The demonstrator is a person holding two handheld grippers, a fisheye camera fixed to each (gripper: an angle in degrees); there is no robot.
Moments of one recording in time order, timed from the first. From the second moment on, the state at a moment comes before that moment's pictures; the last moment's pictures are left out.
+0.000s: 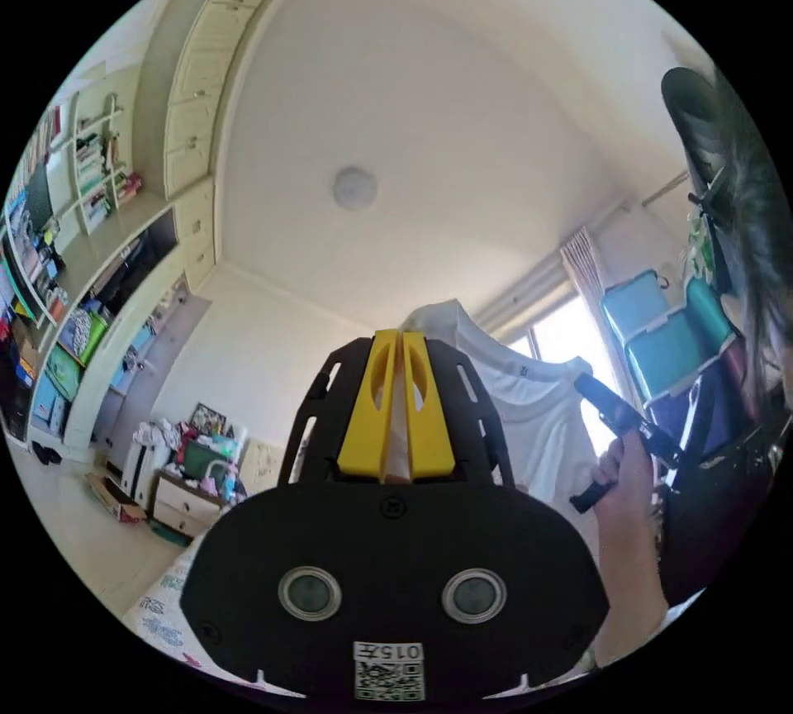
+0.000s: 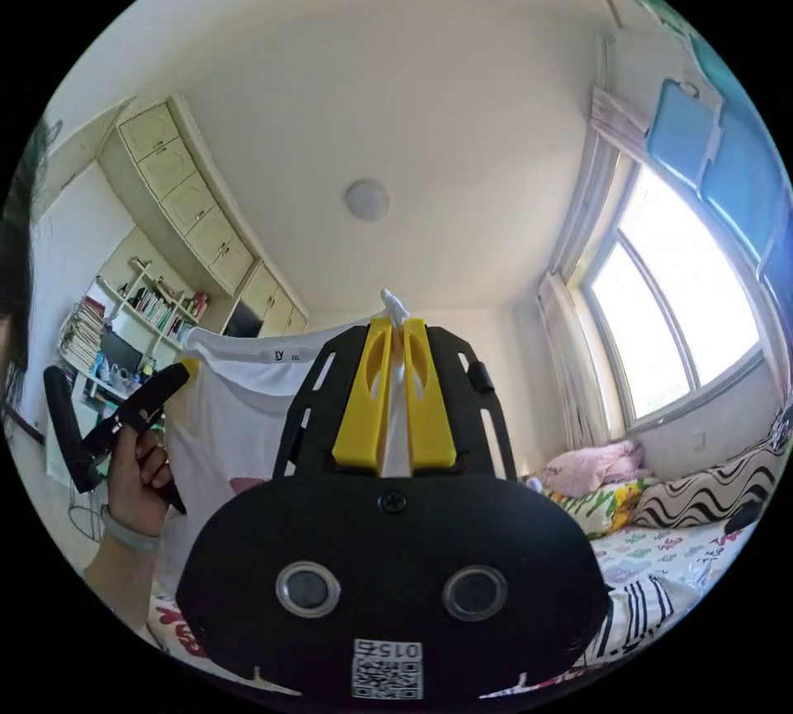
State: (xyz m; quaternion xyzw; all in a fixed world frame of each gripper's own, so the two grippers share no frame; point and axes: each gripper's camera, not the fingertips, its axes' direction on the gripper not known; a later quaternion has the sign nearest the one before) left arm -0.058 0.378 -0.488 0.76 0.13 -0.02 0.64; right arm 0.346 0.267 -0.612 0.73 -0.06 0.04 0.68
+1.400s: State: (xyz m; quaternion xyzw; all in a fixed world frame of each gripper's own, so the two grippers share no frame) left arm -0.277 0.094 -0.153 0.06 0.07 0.19 0.98; right arm 0.438 0.039 -0.113 0.02 -0.32 -0.08 0.94
